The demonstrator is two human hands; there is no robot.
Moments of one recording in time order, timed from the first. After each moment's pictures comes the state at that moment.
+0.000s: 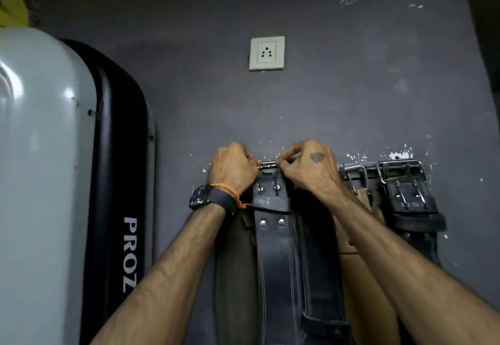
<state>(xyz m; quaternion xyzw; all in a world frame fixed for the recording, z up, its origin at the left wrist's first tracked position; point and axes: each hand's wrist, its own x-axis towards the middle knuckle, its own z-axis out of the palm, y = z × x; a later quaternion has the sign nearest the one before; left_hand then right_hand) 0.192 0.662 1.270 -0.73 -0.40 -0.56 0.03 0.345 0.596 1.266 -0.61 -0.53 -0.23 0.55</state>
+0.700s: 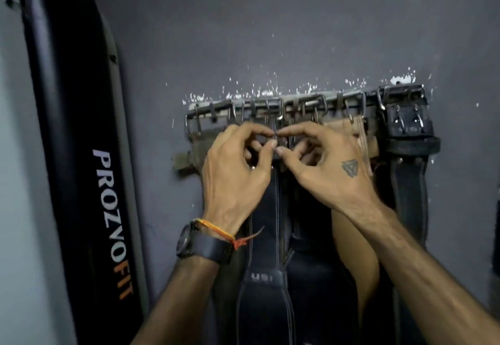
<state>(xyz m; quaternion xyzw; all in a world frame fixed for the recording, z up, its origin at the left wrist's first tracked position) 0.188 0.628 1.137 -0.72 -0.17 -0.67 0.01 0.337 0.544 1.143 -0.52 -0.59 -0.22 0.58</state>
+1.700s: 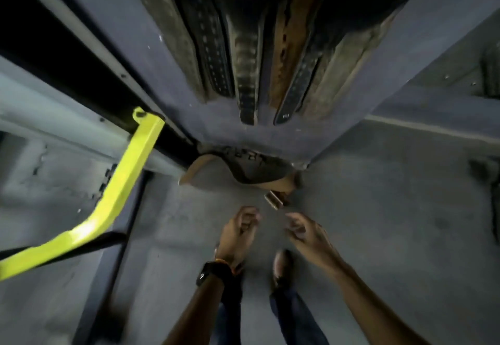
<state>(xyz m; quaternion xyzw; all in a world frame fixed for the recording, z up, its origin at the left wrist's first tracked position) 0.214 0.273 0.279 -0.48 -0.60 -0.11 -0.63 0.435 0.201 0.280 -0.76 -0.42 0.47 0.16</state>
